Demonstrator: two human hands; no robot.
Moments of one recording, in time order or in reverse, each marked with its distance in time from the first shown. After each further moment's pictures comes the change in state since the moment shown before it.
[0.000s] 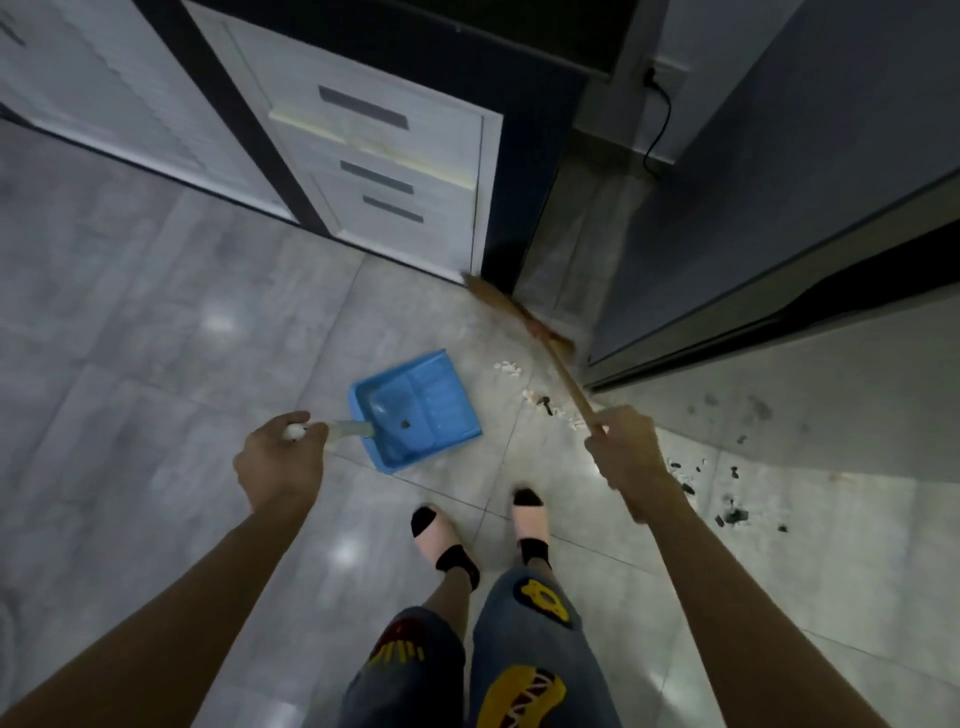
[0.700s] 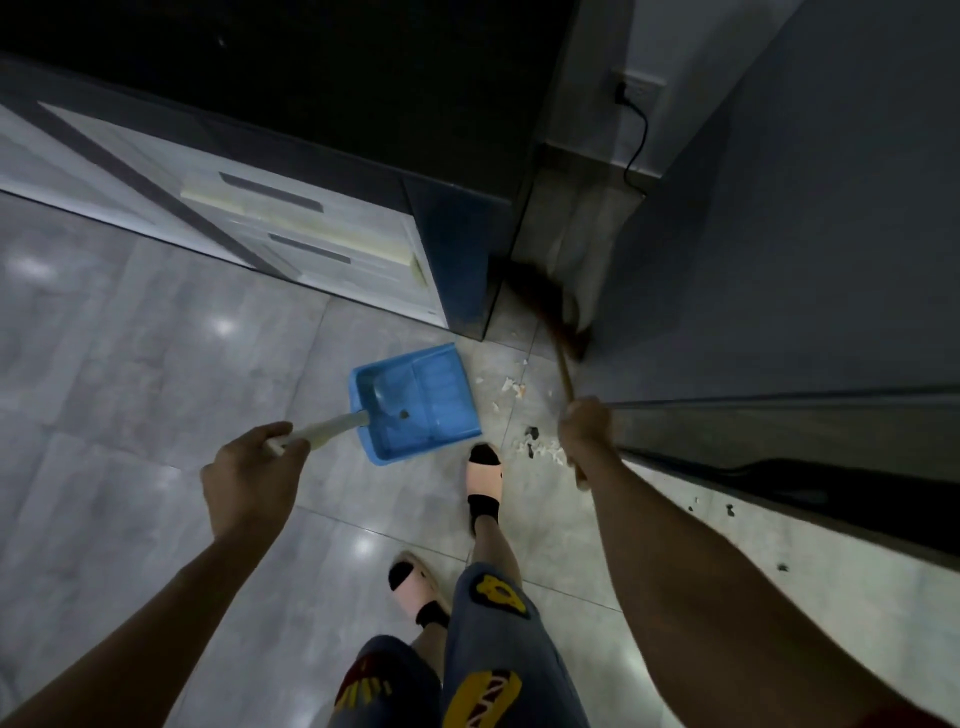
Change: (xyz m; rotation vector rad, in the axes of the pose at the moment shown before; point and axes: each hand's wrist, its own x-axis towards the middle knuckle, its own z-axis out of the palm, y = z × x) left_hand 0.046 0.168 0.078 0.265 -0.046 0.264; right_hand 0.216 -0.037 -0.040 0.030 -0.039 0.203
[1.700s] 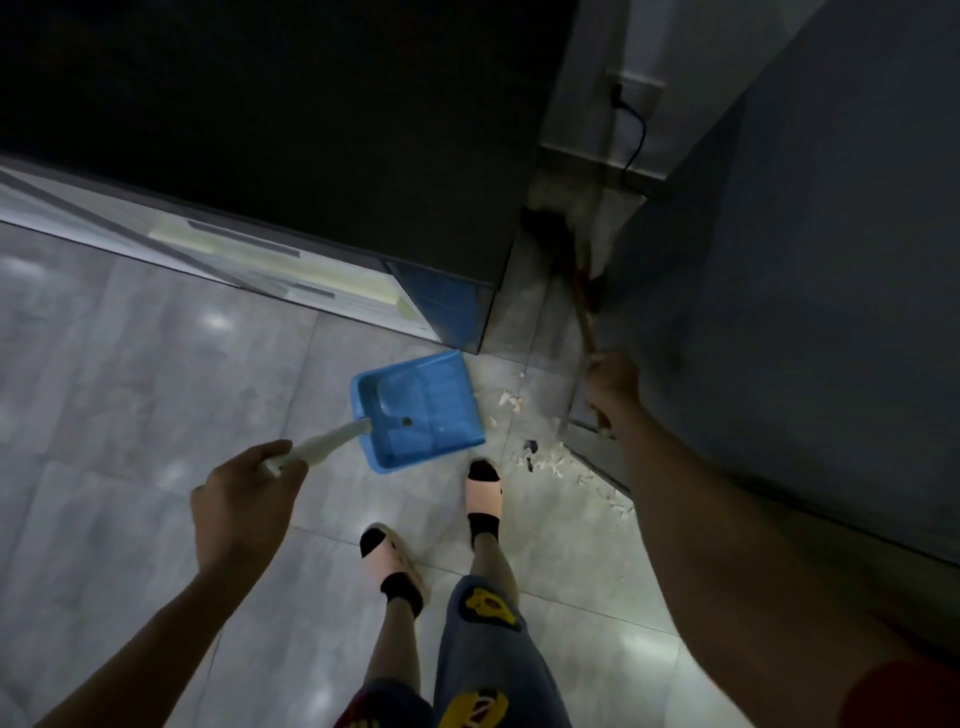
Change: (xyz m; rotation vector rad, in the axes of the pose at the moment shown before) left_hand 0.045 0.060 -0.003 0.102 -0.106 0.011; right_hand 0.093 -0.059 -0.071 0.144 0.021 0.005
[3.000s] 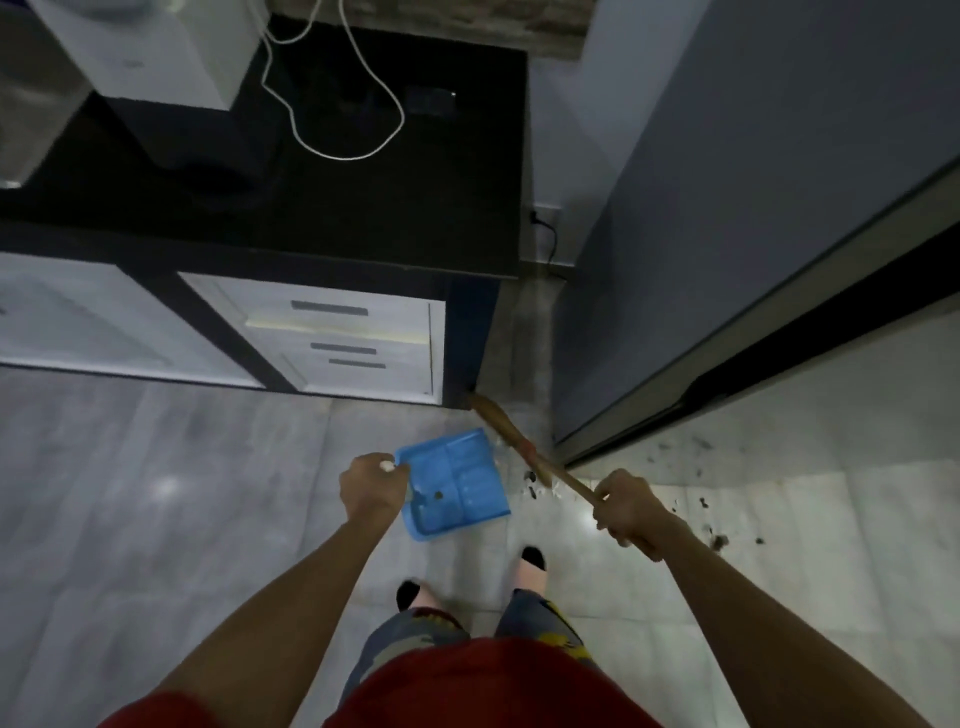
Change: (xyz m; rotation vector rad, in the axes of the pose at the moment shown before) left_hand -0.075 -0.079 -0.065 -0.238 -0.213 0.087; right_hand -0.366 0.078 0.005 -0.094 -0.125 -0.009
